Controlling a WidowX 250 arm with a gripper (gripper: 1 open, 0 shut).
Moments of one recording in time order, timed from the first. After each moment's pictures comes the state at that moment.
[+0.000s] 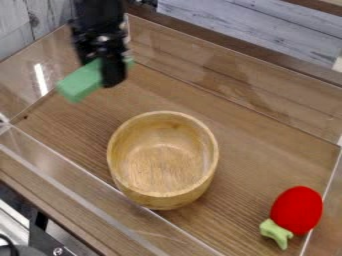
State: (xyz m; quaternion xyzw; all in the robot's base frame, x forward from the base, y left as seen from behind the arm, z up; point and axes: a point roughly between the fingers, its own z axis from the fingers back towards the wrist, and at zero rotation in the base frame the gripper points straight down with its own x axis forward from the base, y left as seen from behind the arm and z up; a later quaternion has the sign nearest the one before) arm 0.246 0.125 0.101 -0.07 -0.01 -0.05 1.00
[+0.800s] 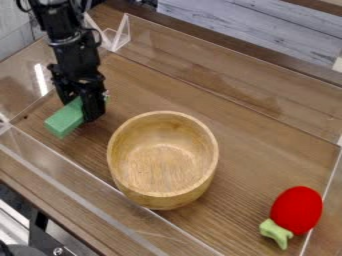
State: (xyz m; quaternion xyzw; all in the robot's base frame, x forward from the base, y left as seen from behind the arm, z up) arm 0.235 0.156 0.032 -0.08 0.02 0.01 1.00
